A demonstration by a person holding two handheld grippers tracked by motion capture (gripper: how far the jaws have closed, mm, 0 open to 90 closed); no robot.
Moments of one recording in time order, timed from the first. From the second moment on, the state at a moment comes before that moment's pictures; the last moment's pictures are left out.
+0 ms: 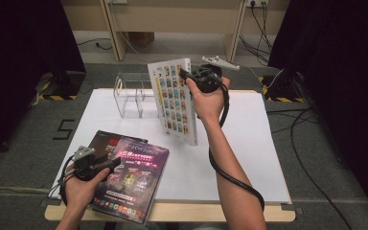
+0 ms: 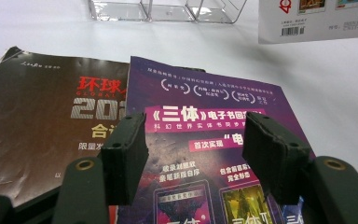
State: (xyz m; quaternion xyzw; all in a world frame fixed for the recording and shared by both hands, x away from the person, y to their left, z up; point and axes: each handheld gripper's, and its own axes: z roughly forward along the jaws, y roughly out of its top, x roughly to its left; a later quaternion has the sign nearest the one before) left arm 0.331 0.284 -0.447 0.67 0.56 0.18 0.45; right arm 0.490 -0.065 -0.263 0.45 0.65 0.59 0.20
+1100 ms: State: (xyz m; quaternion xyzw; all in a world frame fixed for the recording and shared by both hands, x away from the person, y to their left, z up) left arm 0.331 0.283 -0.447 0.67 0.56 0.18 0.45; right arm 0.545 -0.036 -0.268 0.48 0.62 0.57 0.24
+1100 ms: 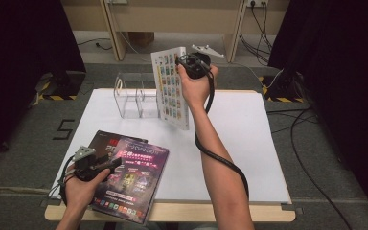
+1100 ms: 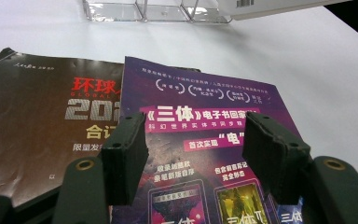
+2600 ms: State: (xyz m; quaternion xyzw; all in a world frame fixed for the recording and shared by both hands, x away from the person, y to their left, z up) left arm 0.329 0.282 -0.444 0.68 0.56 0.18 0.45; right arm 0.449 -0.066 -0.326 0.45 0.64 0.56 0.28
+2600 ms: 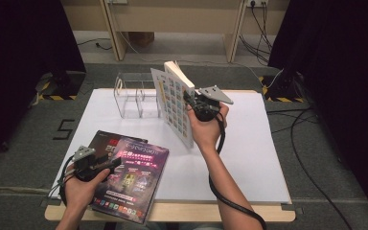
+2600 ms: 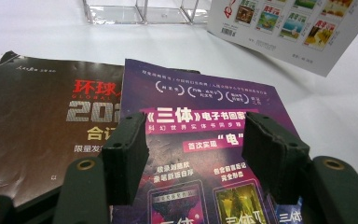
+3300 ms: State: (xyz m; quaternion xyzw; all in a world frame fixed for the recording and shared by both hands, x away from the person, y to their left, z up) left arm 0.329 0.280 -0.444 0.68 0.55 0.18 0.45; right arm 0.436 -0.092 -0.333 0.45 0.66 0.54 0.27
